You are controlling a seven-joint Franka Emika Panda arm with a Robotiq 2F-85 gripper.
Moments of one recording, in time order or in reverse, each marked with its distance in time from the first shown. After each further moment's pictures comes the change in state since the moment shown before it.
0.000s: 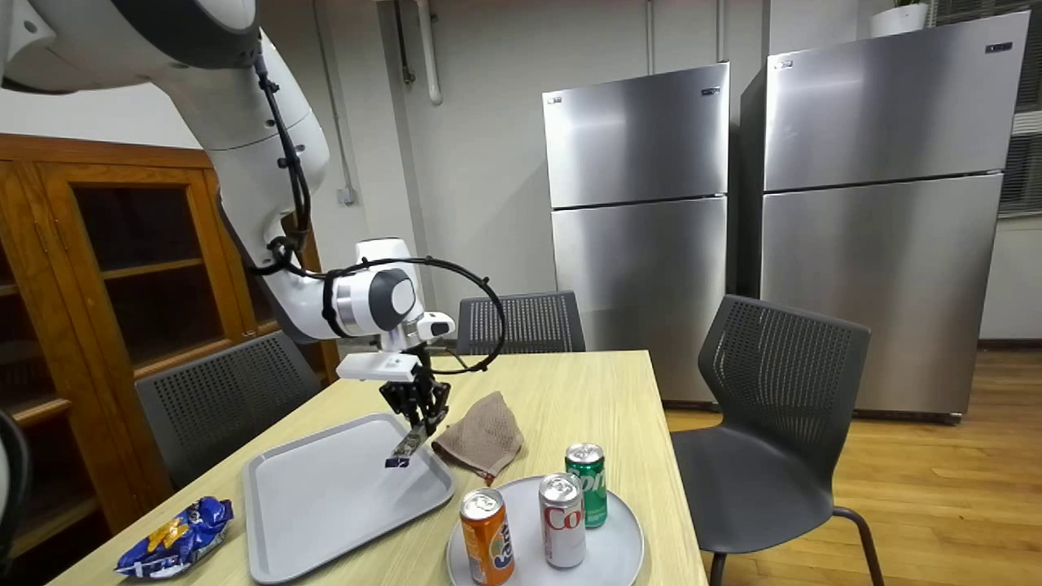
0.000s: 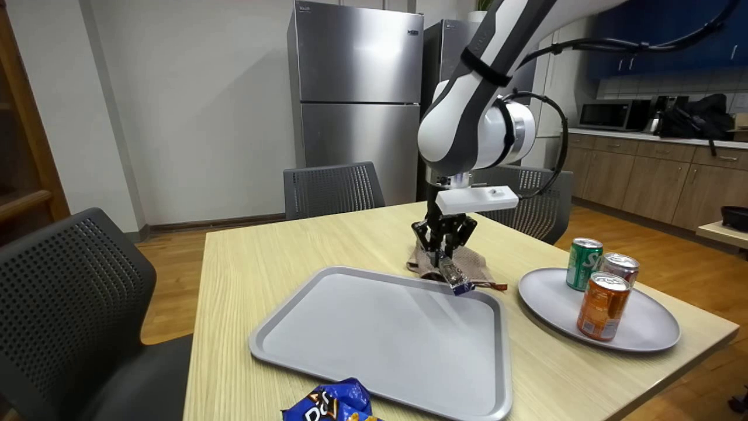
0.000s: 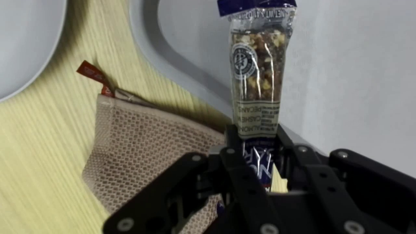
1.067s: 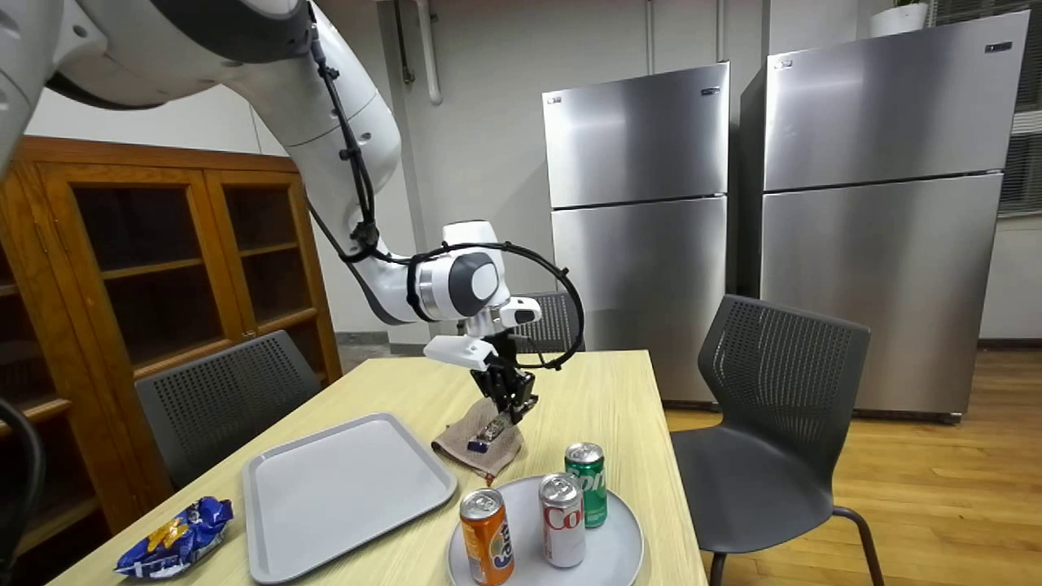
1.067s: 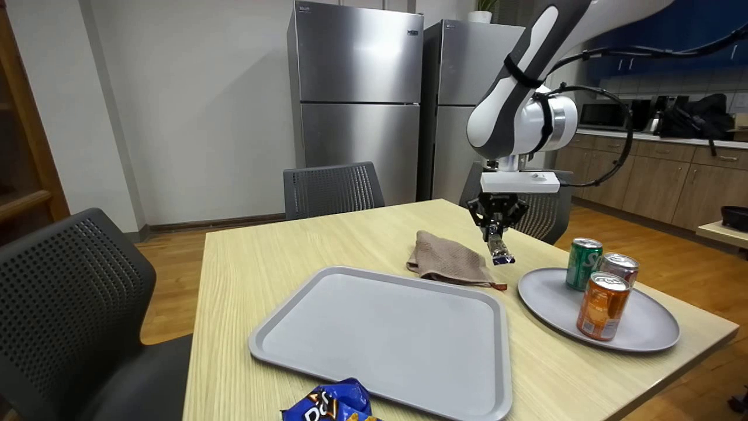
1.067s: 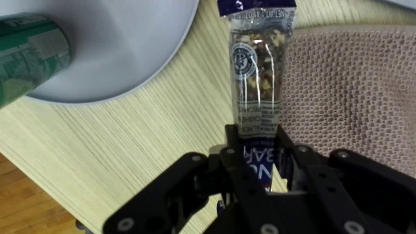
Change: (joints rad) arm -0.142 0.045 -0.106 0.115 0.046 -0.047 0.100
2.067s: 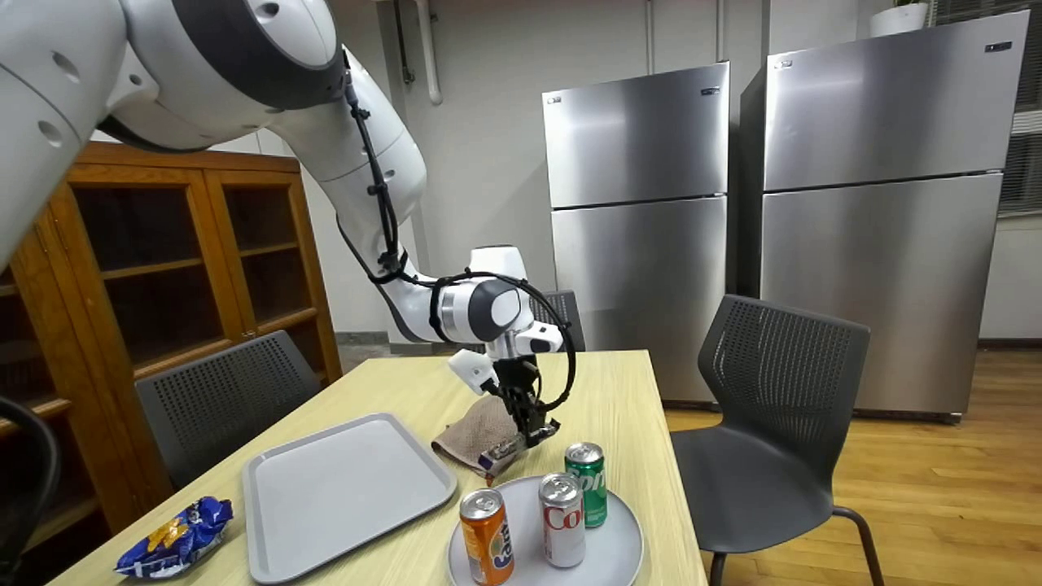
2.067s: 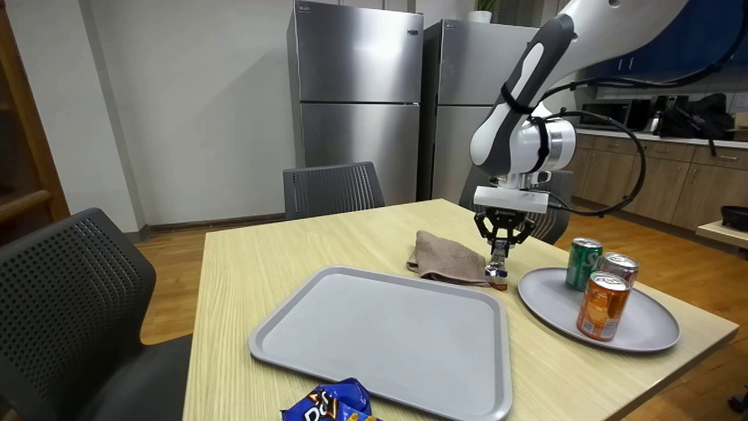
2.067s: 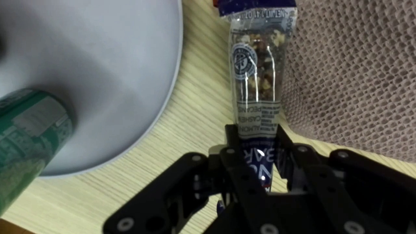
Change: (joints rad) arm -0.013 0.117 -0.035 0.078 0.102 -0.004 0.257
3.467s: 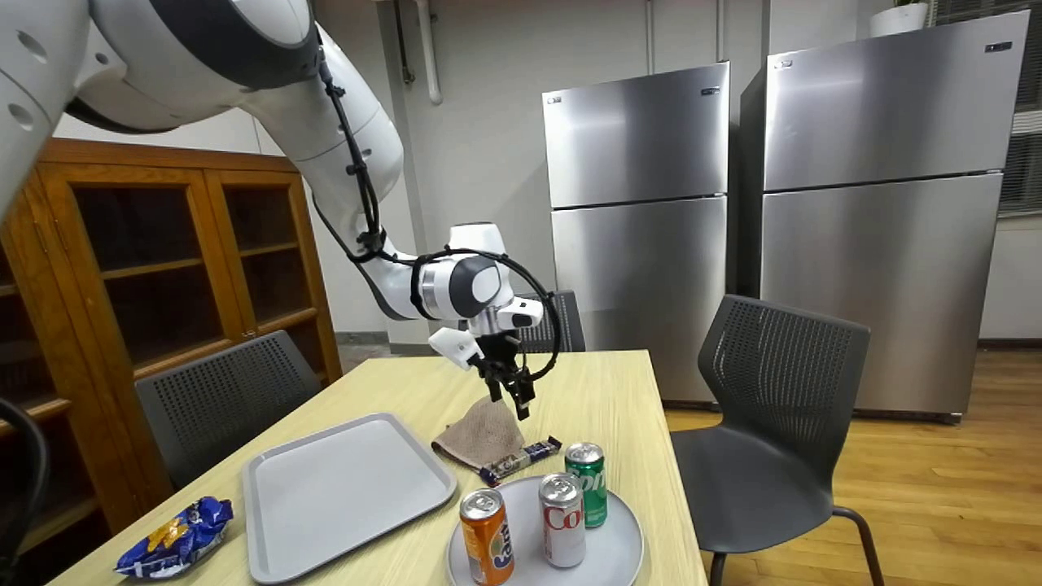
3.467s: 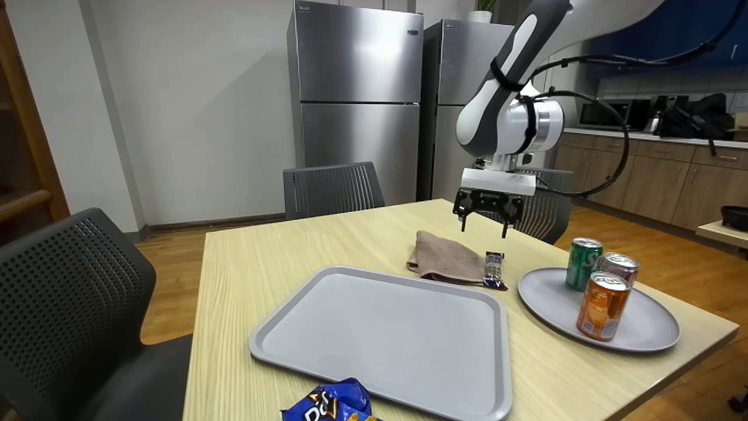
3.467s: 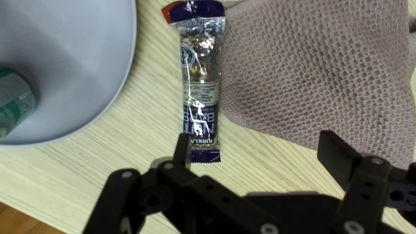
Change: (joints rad) arm 0.052 -0.061 0.004 0.003 0.010 -0.012 -0.061
